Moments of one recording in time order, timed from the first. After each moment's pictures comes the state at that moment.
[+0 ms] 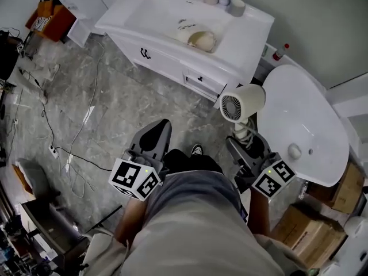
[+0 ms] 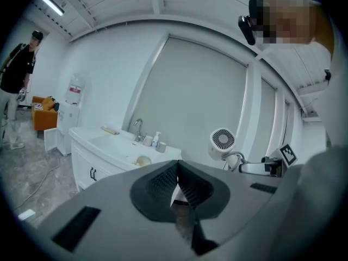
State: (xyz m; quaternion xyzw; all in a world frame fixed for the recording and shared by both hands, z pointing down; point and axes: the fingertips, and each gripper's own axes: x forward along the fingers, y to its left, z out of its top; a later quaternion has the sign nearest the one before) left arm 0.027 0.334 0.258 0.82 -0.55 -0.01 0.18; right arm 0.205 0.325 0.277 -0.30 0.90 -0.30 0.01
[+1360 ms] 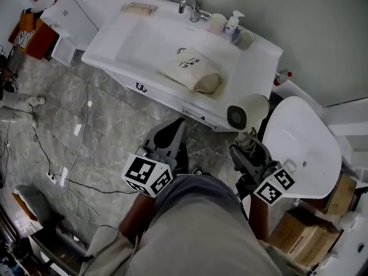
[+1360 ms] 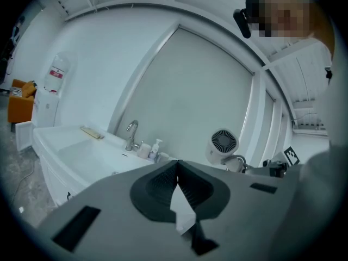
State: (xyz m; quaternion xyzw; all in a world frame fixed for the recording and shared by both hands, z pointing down) left arm -0.035 0.083 0.252 0.85 -0.48 -0.03 0.20; right arm 0.120 0.115 0.262 -0.35 0.88 -0.30 0.00
